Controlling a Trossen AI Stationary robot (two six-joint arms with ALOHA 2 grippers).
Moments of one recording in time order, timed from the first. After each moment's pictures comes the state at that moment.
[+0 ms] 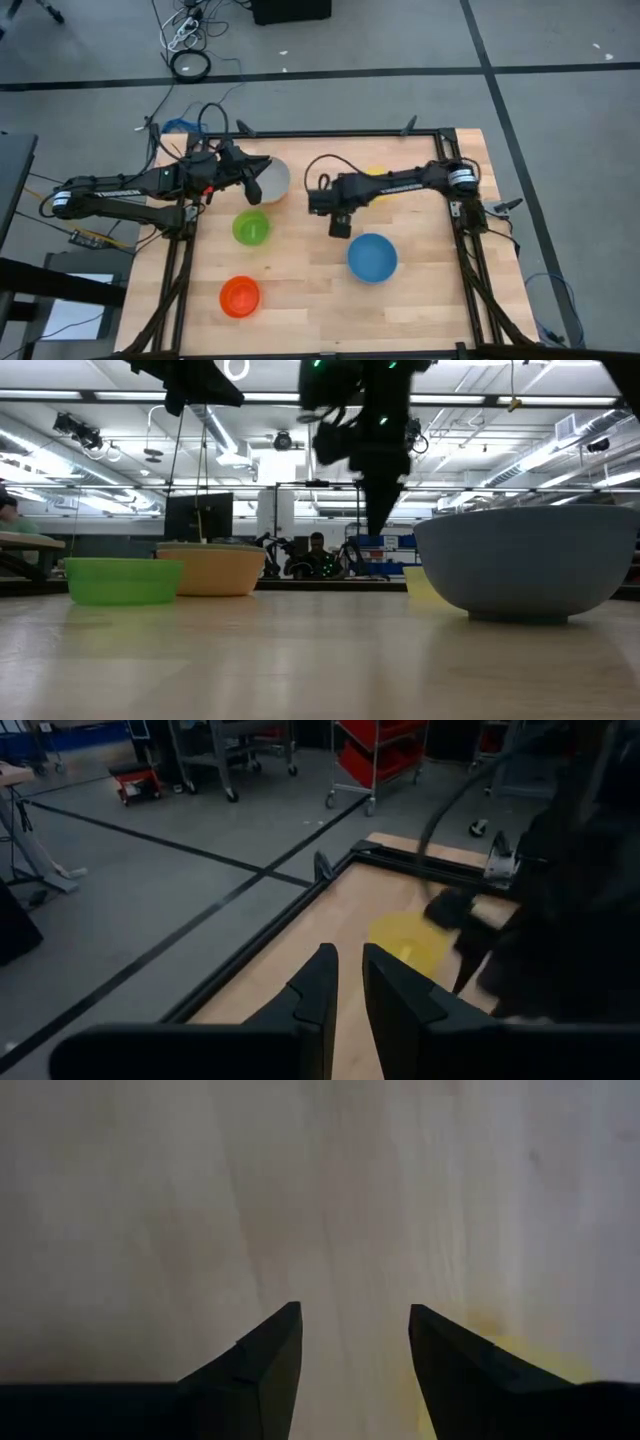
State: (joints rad) left arm 0.11 0.86 0.79 -0.18 -0.43 -0.11; right arm 0.01 2.00 1.68 -1.12 0.28 0.16
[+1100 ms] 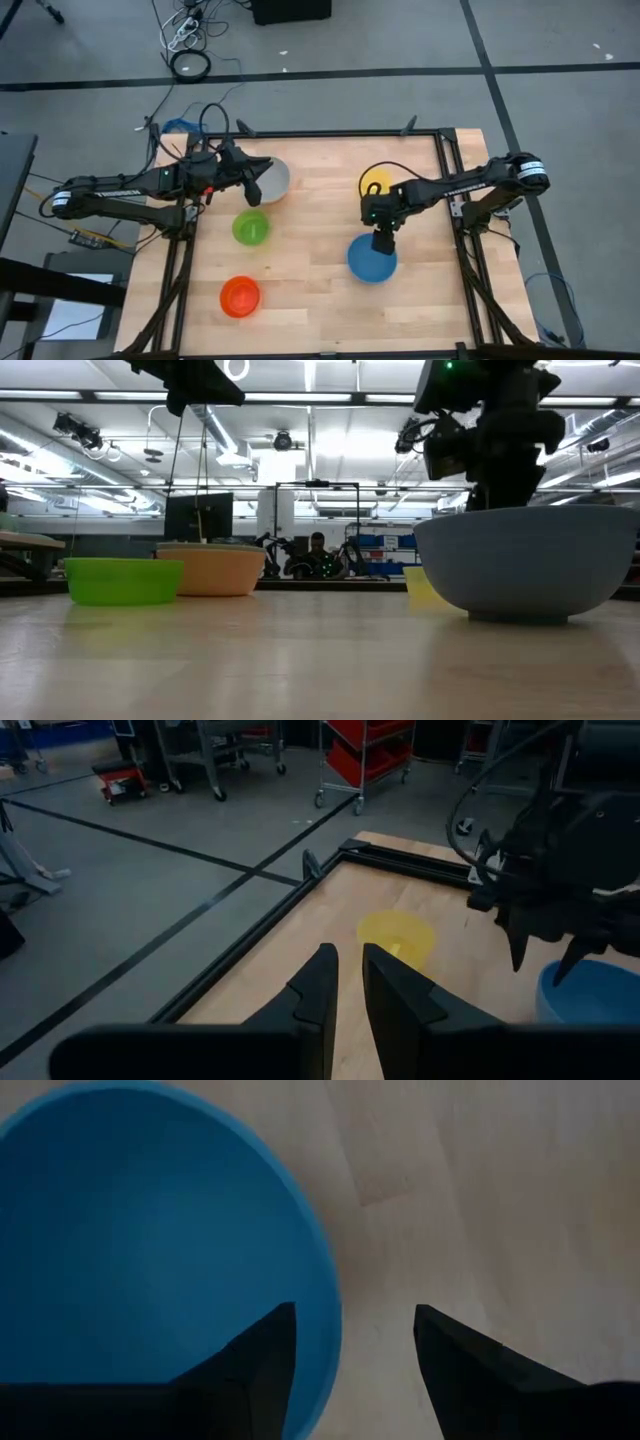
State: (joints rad) left arm 0.11 0.86 0.79 -0.18 -0.40 -0.11; right arm 0.05 1.49 0.93 -0.74 -0.11 0.39
